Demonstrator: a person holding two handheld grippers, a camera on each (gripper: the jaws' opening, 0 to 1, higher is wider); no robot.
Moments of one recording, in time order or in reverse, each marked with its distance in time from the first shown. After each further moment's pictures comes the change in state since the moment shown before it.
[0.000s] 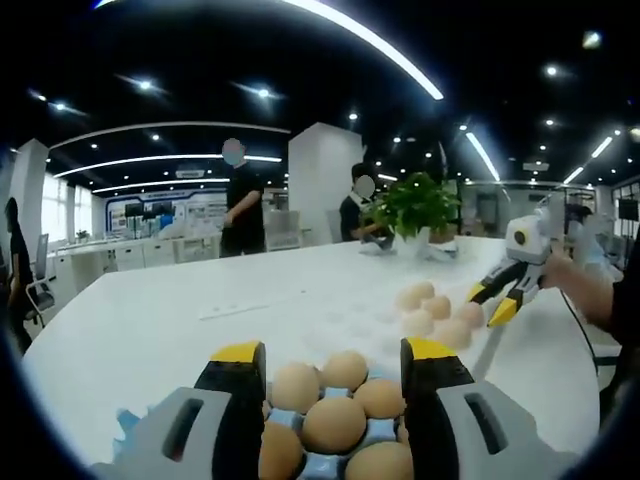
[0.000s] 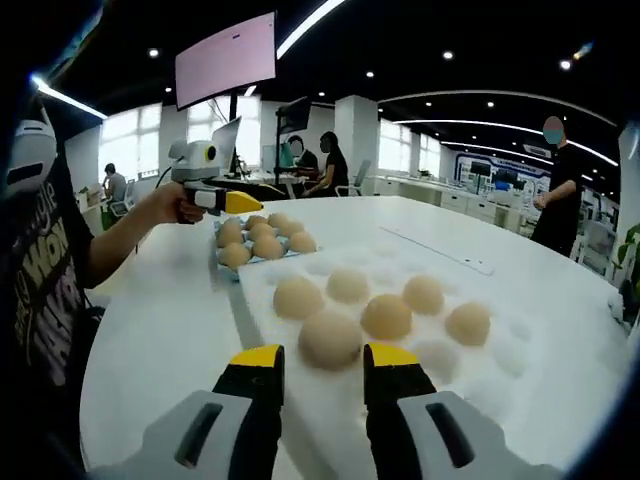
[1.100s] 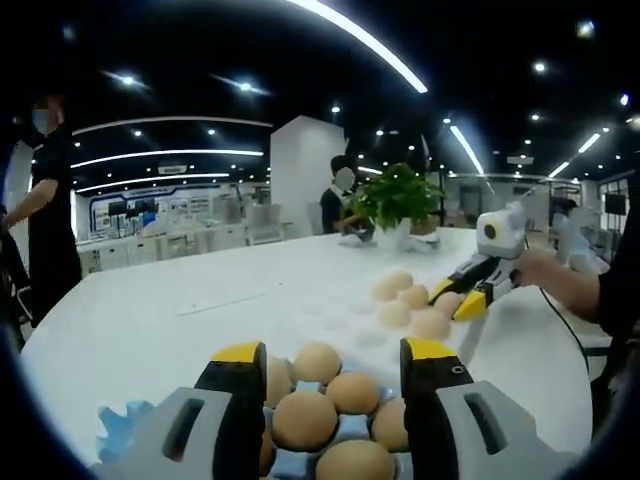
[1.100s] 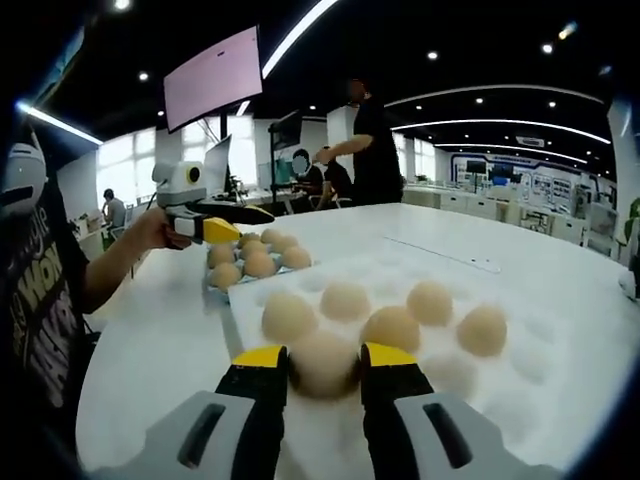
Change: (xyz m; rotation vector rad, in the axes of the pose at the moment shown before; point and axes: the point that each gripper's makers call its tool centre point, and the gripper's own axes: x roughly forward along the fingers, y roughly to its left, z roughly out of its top) left arm -0.001 -0.017 -0.008 0.031 0.033 -0.080; right arm 0.016 -0.023 0.004 0.068 -0.064 -0.003
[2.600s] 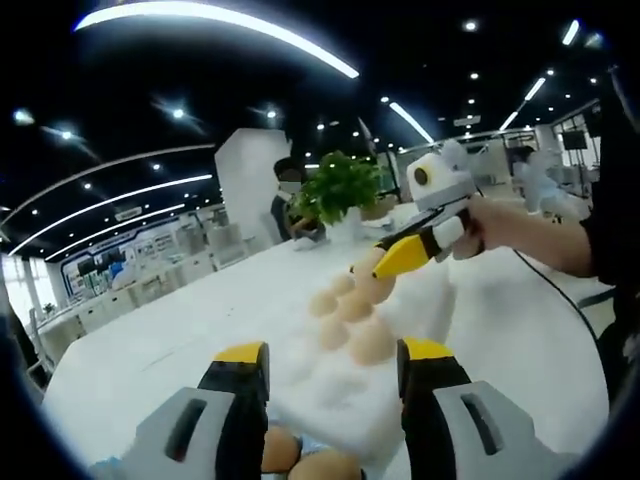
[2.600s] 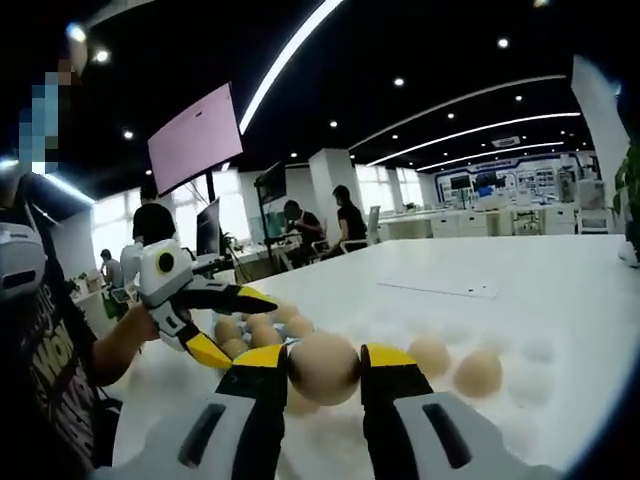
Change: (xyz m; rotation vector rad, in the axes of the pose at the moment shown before) left arm 0.044 -0.089 0.008 0.254 -0.001 -0.127; right arm -0.001 0.009 0.064 0.144 -0.210 -0.003
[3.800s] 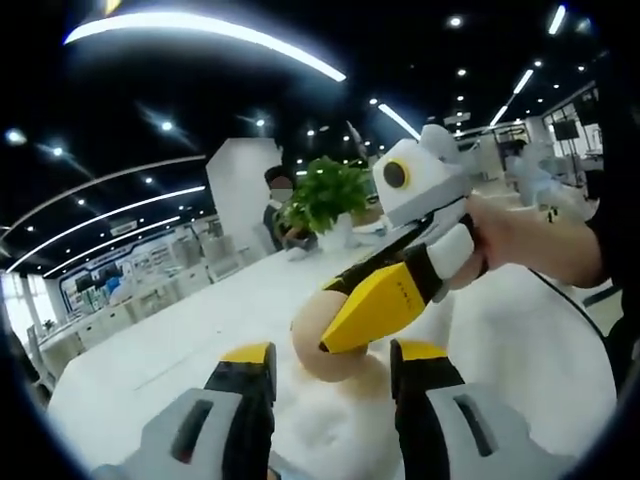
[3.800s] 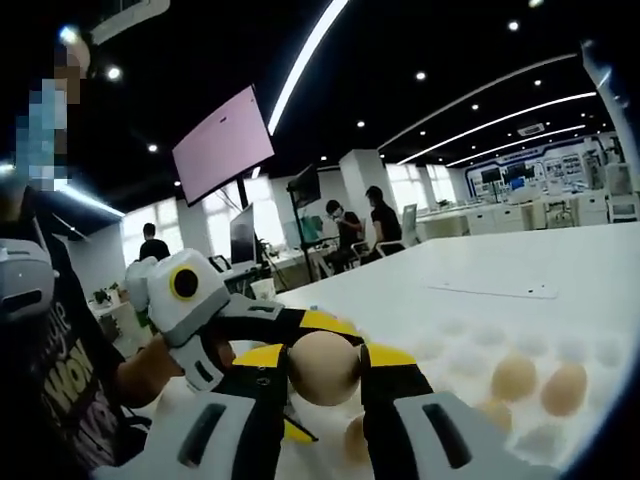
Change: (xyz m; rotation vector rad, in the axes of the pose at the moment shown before) left arm 0.019 -0.013 0.012 0.041 -0.031 -0.021; right arm 0.042 0.061 -0.001 0.053 -0.001 0.156
